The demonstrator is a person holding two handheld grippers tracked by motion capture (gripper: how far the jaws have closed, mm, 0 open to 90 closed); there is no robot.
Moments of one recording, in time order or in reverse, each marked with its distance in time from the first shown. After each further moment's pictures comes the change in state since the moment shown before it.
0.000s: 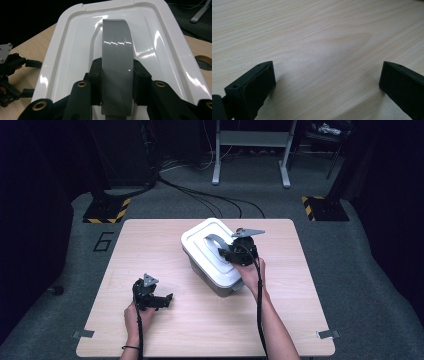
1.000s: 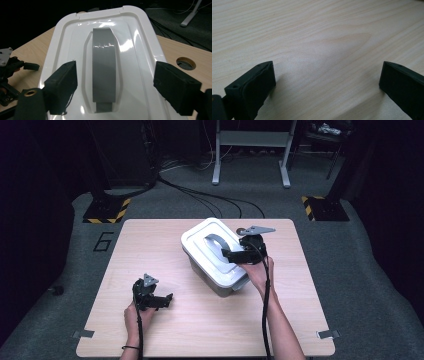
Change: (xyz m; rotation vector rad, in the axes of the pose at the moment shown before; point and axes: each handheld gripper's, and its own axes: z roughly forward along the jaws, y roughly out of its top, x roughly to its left) left arm 0.000 0.000 0.000 0.000 0.000 0.000; right arm -0.007 0.005 -0.030 -0.027 -0.042 0.002
